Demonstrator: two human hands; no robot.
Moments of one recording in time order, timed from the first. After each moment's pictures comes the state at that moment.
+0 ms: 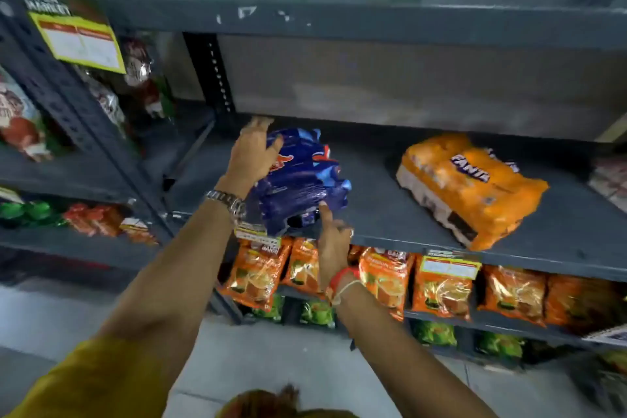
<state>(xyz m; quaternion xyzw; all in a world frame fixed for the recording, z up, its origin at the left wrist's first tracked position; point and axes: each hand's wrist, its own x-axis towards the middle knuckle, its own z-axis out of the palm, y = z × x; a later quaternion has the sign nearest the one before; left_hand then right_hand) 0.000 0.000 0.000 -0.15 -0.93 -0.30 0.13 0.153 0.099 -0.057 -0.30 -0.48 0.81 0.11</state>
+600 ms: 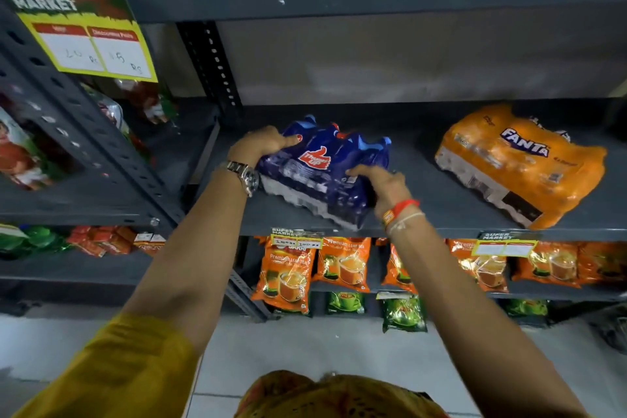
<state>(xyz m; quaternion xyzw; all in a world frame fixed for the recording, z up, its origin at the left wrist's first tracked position) -0.090 -0.040 0.000 -0.09 -0.94 -0.23 -0.23 0.071 0.120 -0.019 -0.39 -0.49 0.78 0.05</state>
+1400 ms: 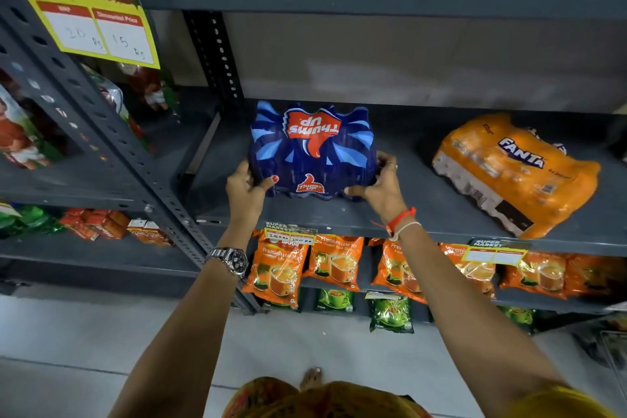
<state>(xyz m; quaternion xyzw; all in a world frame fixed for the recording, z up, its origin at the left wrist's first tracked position) 0.004 -0.073 -0.079 -0.02 -0.77 -0.64 0.06 0.058 0.150 -0.072 -0.16 -0.72 0.67 0.09</state>
